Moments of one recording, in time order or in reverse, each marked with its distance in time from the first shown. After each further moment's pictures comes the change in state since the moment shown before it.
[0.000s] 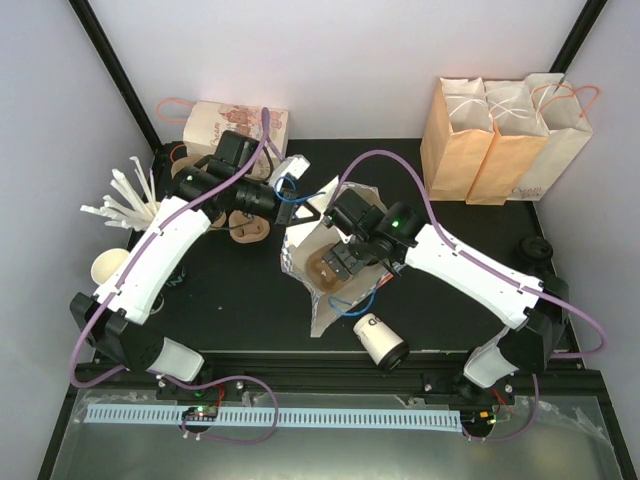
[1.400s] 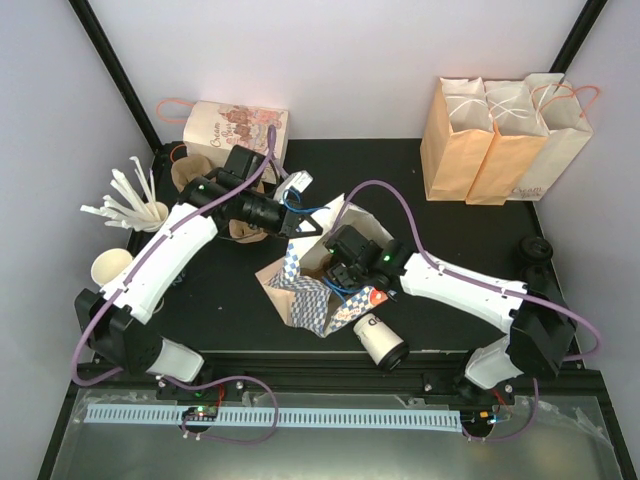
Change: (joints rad) left arm -0.012 -0.027 -0.151 0.079 0.049 -0.121; right arm 0.031 -0.060 -0.398 0.383 0.055 0.066
